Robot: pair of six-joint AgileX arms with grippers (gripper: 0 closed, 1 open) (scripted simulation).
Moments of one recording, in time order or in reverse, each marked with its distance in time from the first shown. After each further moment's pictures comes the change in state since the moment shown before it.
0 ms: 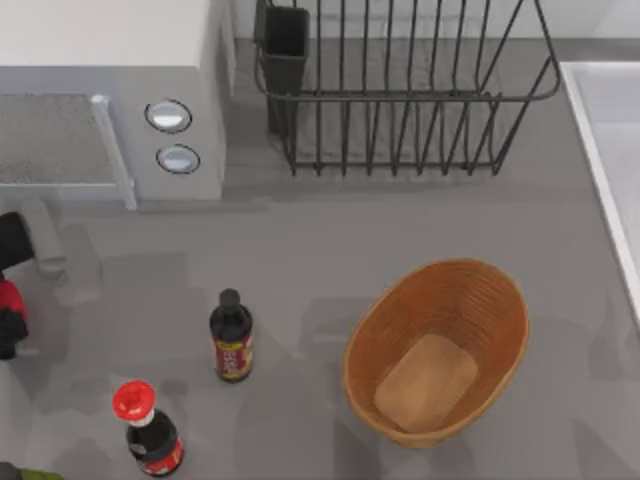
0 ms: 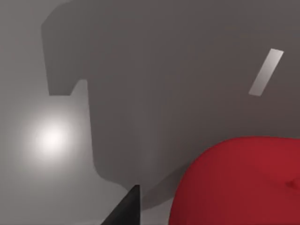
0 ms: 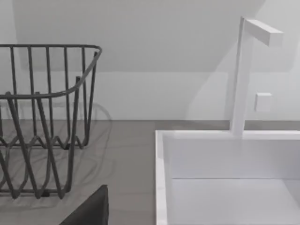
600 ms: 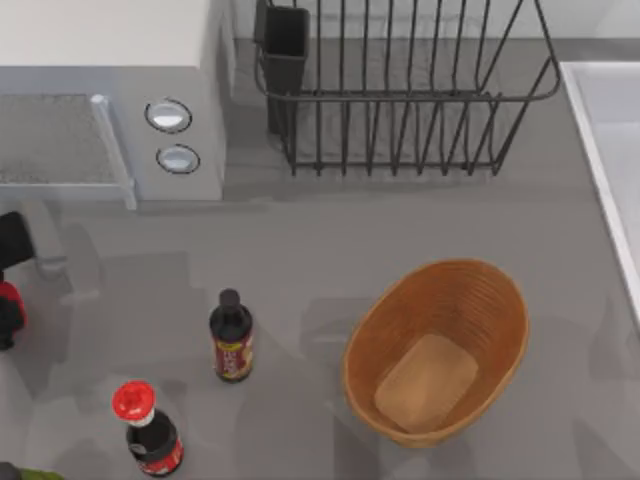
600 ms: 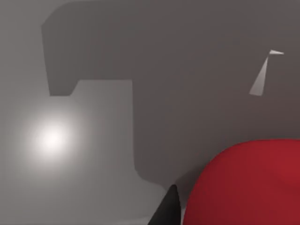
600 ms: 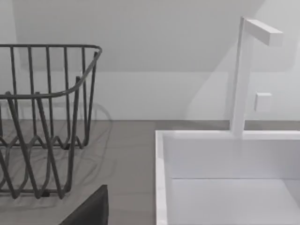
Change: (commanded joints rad) left arm 0.000 0.000 0.000 0.000 0.000 0.000; right arm 0.000 0.000 0.000 0.000 0.000 0.000
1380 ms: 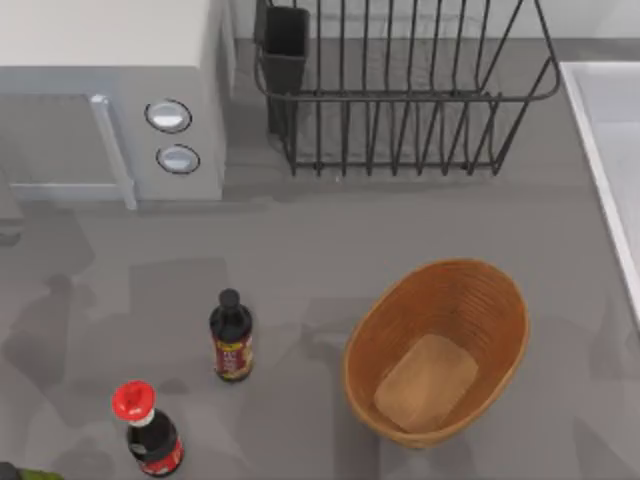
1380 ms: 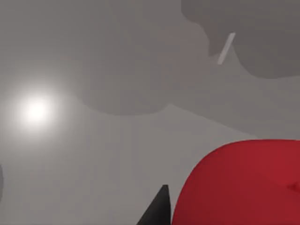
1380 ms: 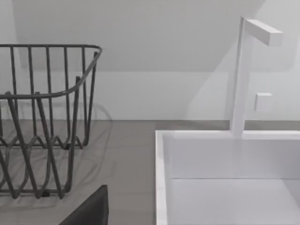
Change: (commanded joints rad) left arm 0.047 -0.127 0.156 -0.327 -0.034 0.008; right arm 0.000 0.000 0.000 0.000 0.000 0.000
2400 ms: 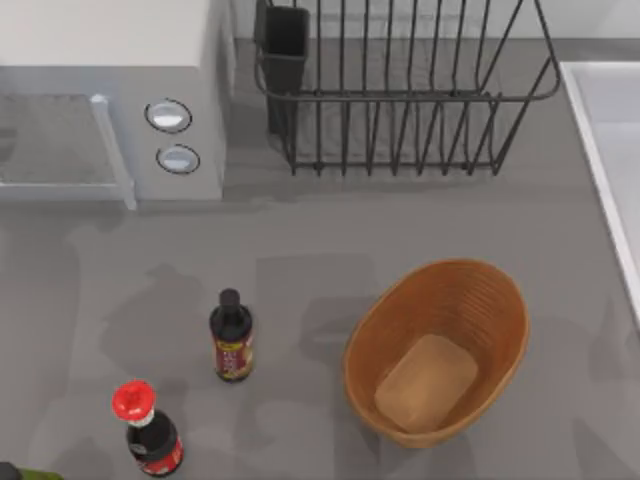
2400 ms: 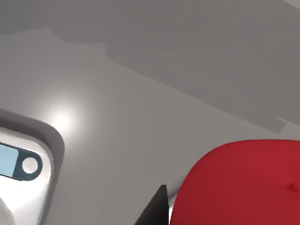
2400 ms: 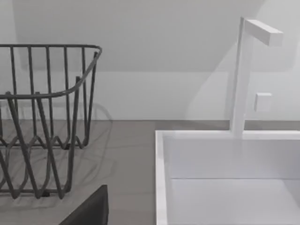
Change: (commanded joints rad) left arm -0.074 -0.050 0.277 -0.275 0.030 -0.047; right arm 0.000 0.000 0.000 0.000 0.000 0.000
